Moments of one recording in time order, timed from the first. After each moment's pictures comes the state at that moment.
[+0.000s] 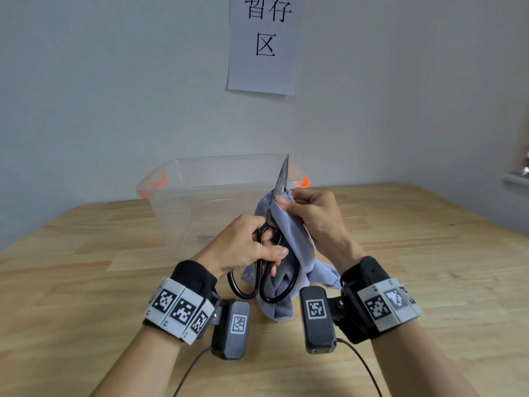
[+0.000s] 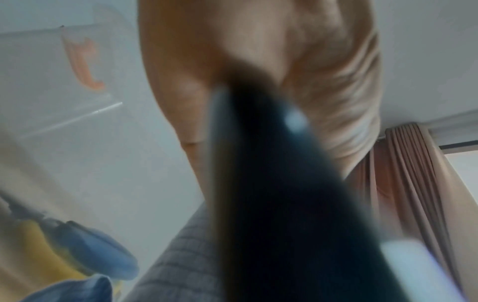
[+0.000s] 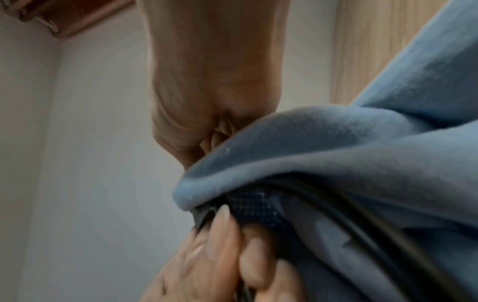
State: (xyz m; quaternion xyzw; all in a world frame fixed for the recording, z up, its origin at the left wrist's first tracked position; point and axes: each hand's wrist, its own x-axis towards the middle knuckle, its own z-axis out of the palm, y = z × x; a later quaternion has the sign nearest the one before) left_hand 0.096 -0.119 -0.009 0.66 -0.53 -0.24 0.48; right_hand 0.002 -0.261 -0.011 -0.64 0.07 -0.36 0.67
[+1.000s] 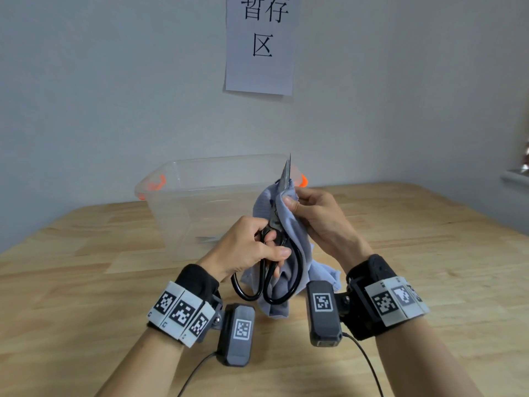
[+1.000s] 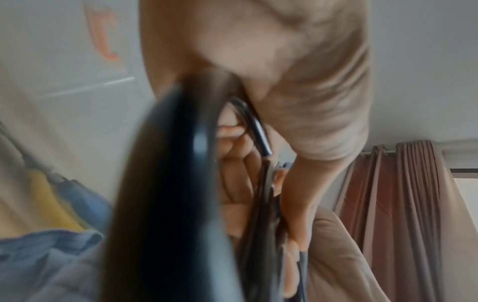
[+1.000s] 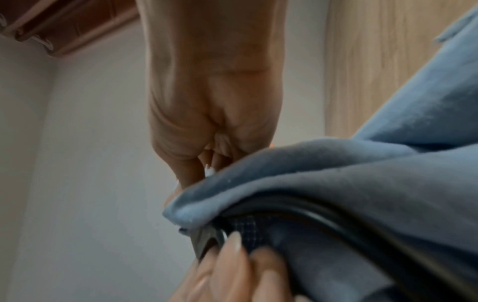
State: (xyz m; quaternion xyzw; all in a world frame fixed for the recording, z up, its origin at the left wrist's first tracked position) left_hand 0.089 -0.124 -0.013 0.65 -0.51 -0.25 0.50; right_hand 0.000 -0.274 -0.014 -0.65 0.03 -0.31 0.69
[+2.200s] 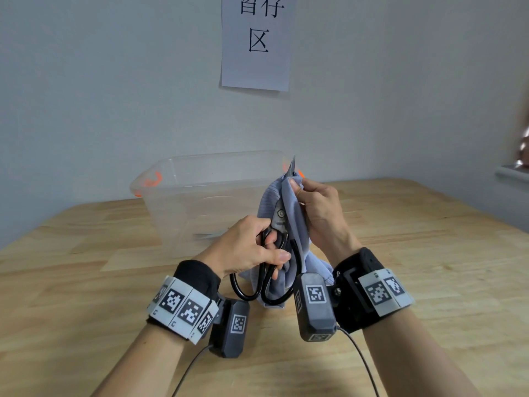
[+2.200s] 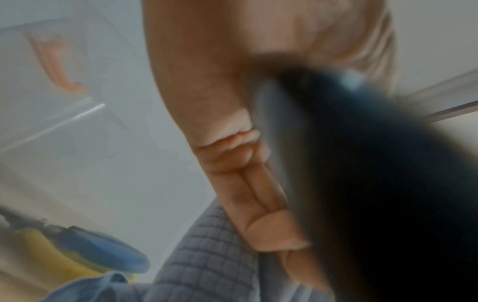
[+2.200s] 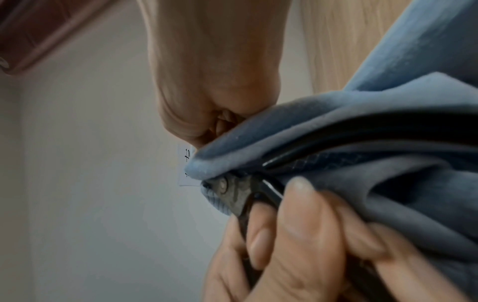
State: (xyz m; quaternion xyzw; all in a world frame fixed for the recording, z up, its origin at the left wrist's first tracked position) left_hand 0.090 -0.124 -0.015 0.66 -0.57 -0.24 0.42; right_hand 0.017 -0.277 -0.017 -0.55 0.09 -0.42 0.72
